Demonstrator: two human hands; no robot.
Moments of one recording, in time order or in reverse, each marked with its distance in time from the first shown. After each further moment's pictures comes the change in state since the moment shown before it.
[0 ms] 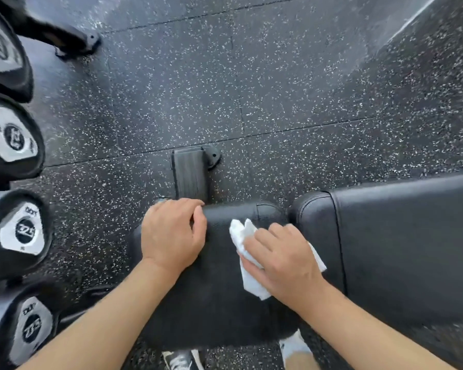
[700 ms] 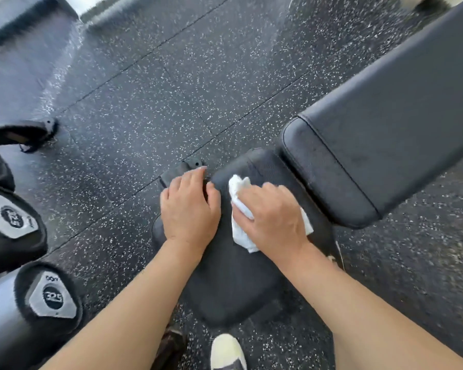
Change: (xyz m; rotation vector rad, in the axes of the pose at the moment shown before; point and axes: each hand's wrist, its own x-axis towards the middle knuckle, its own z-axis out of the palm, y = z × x) left_hand -0.007 -0.014 0.009 0.015 0.033 0.285; right_hand 0.004 -0.104 0.033 -0.204 0.339 0.609
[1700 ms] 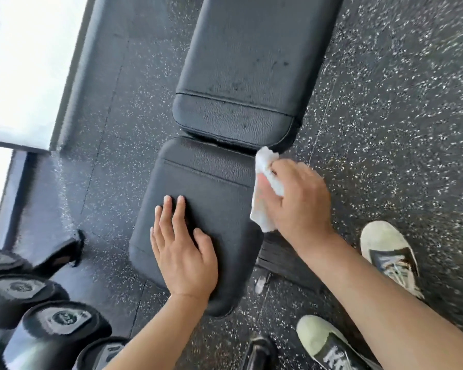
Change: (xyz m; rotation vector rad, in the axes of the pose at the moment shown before) left_hand -0.097 0.004 0.034 0.099 0.103 0.438; right_hand -0.141 0.041 -0.027 0.164 0.418 0.757
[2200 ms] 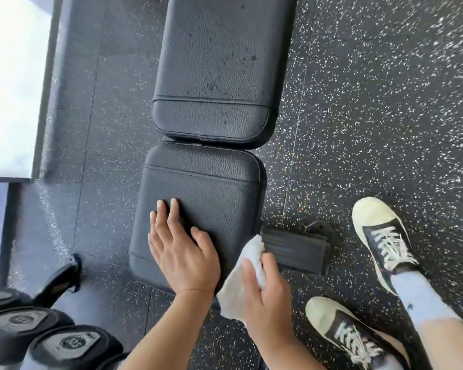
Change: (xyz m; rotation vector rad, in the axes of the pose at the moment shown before) left_hand 0.002 0.006 -0.003 -0.007 -0.020 -0.022; right_hand -0.171 -0.095 0.013 0.428 -0.028 0.724
